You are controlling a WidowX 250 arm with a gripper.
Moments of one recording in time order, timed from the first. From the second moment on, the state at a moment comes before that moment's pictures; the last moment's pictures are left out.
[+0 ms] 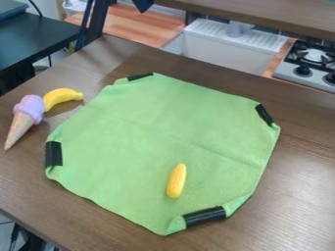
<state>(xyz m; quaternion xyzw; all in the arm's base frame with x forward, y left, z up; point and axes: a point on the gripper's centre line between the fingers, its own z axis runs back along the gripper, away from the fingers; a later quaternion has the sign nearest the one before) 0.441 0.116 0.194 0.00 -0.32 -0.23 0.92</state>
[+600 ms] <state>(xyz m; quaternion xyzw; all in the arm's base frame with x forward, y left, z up) 0.395 0.043 0.109 -0.05 -0.19 -0.23 0.95</state>
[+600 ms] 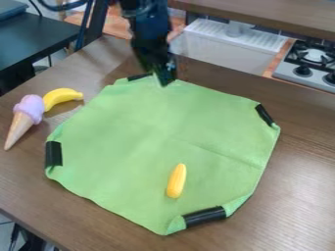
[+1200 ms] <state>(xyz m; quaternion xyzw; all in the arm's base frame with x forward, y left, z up) 0.305 0.004 0.094 -0.03 -0.12 -0.08 0.99</state>
